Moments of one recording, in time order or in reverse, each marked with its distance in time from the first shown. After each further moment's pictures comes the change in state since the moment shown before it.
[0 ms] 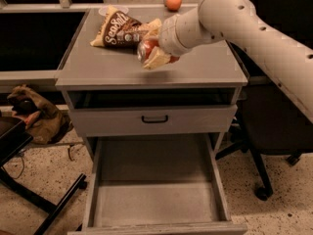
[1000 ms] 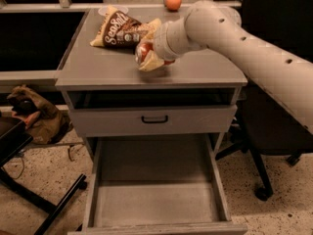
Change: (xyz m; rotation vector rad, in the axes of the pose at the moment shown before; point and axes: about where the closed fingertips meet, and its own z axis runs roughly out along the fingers) arm 0.016 -0.006 0.030 0.063 0.059 0.003
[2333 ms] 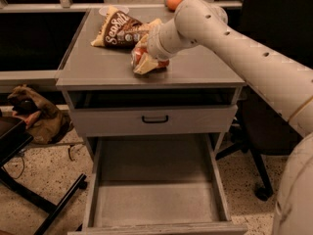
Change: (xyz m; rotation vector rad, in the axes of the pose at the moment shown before) arm 0.001 0.009 0.038 -0.108 0.000 0.048
